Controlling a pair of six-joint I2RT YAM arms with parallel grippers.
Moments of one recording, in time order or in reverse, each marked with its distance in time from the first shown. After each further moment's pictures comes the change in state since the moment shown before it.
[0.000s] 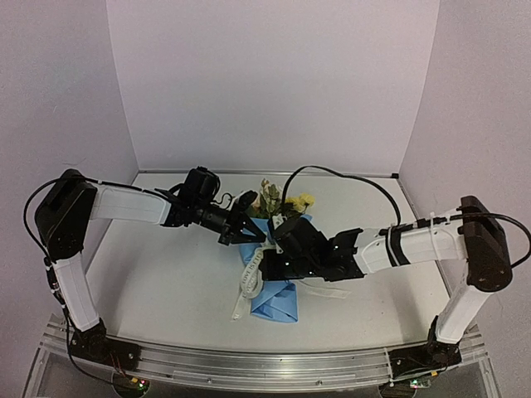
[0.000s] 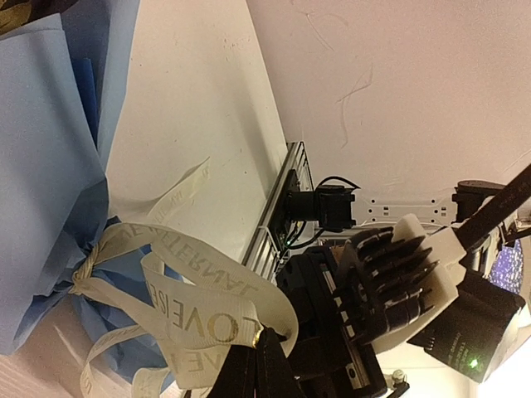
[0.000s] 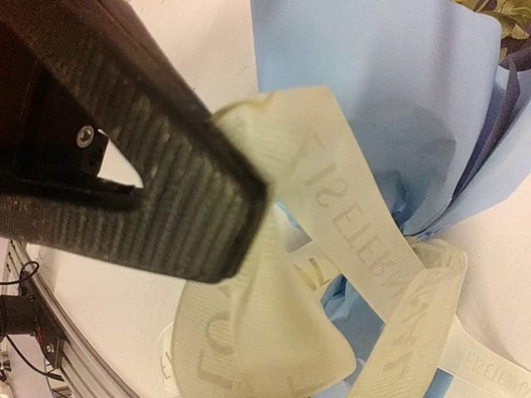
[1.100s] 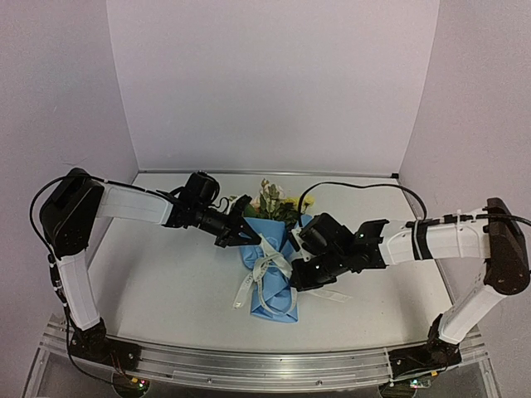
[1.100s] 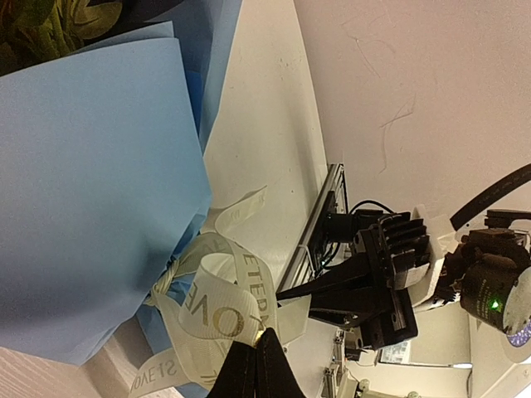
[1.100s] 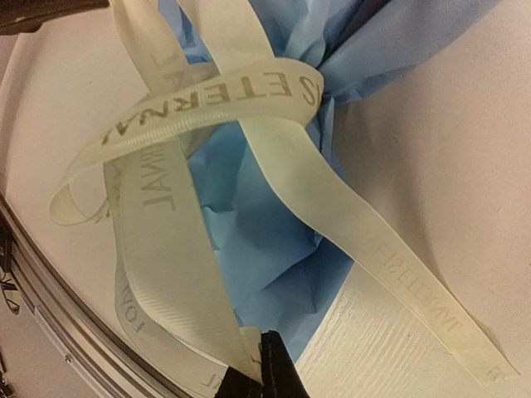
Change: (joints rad) left arm 0.026 0.042 -0.001 -0.049 -0.097 0.044; right arm -0.106 -0.150 -0.095 -0.307 -0.215 -0.156
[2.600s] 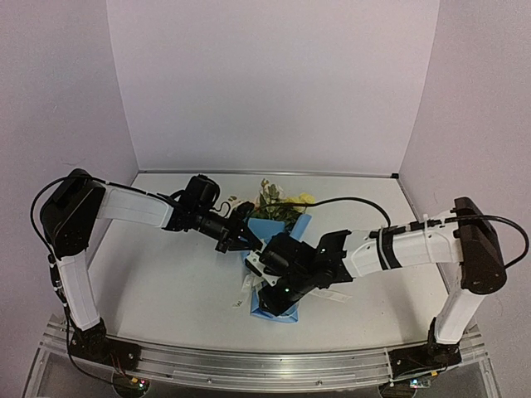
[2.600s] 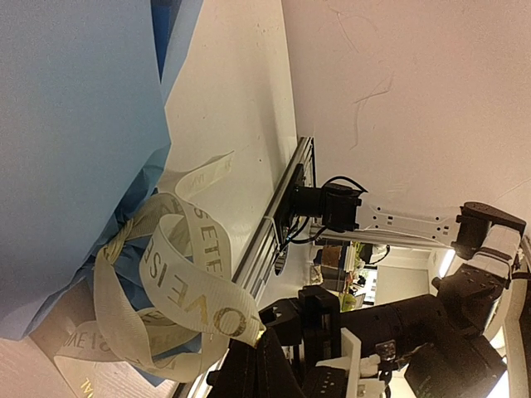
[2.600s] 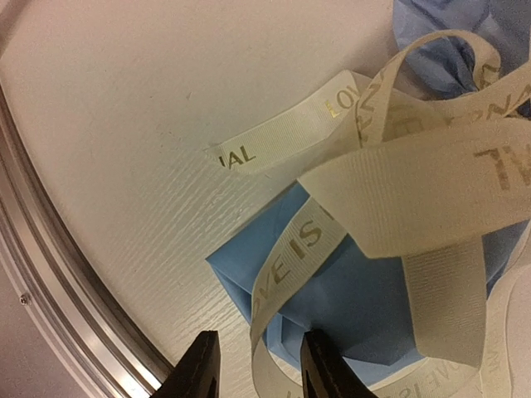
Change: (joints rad) left arm -0.012 0.001 -0.027 0.039 0.125 -0.103; right arm 0.184 0.193 0.205 -0.099 0.029 -0.242
